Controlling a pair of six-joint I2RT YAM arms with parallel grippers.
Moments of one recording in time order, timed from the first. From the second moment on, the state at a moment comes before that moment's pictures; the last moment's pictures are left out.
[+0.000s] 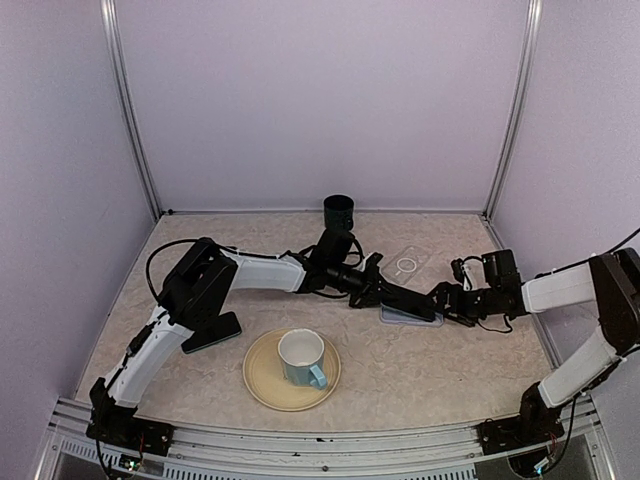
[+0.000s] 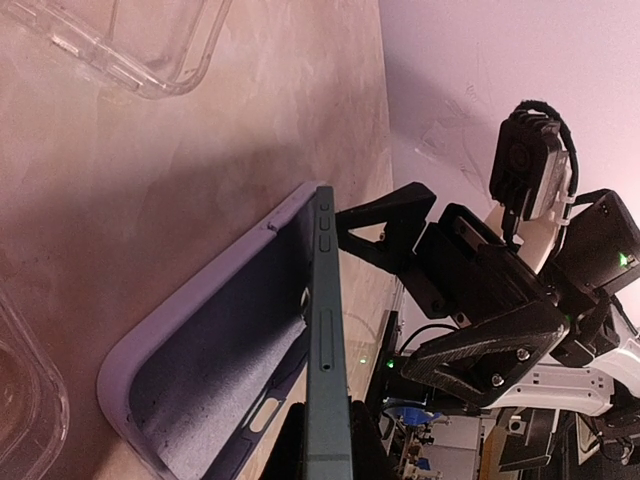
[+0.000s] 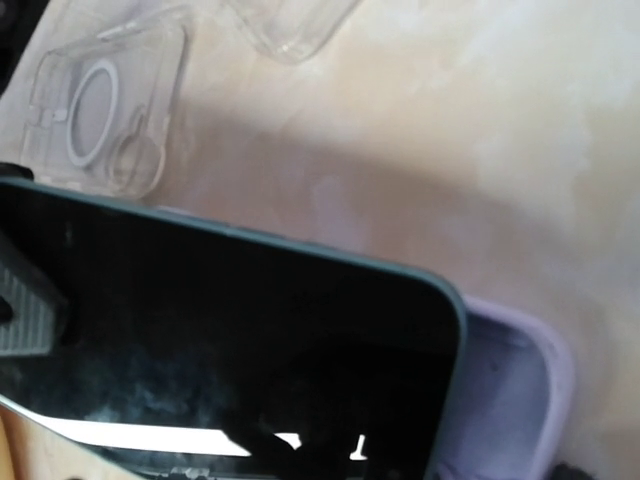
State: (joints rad) left arm -0.83 2.61 1.99 0.12 0.83 -1.07; right arm 0.18 1.49 0.54 0.11 -0.54 0.42
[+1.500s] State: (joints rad) left arm -0.83 2.61 1.97 0.14 0.83 -1.10; right arm 0.24 1.52 0.55 0.19 -0.52 0.44
